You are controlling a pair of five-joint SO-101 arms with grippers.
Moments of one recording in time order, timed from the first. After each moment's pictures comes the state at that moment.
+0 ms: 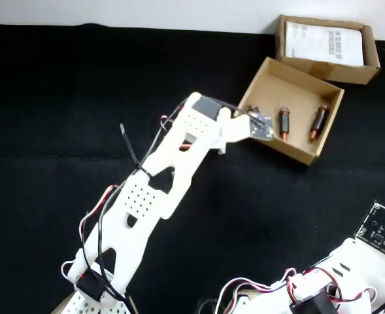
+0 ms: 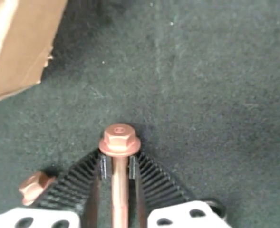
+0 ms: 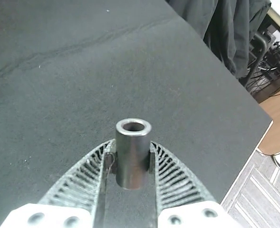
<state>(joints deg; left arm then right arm) 26.1 67.5 -69.0 88.8 -57.5 55.3 -102.5 61.3 75.6 29.2</state>
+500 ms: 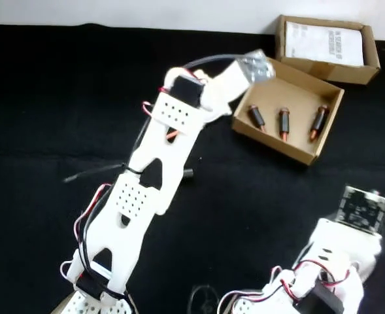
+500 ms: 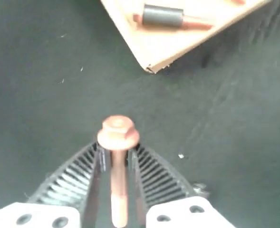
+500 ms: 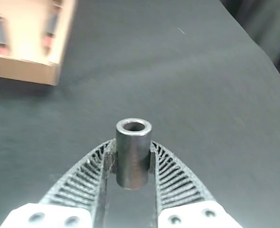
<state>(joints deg) 23.6 59.2 -91.7 99.5 -26.6 34.2 -102.5 68.4 72.3 23.3</state>
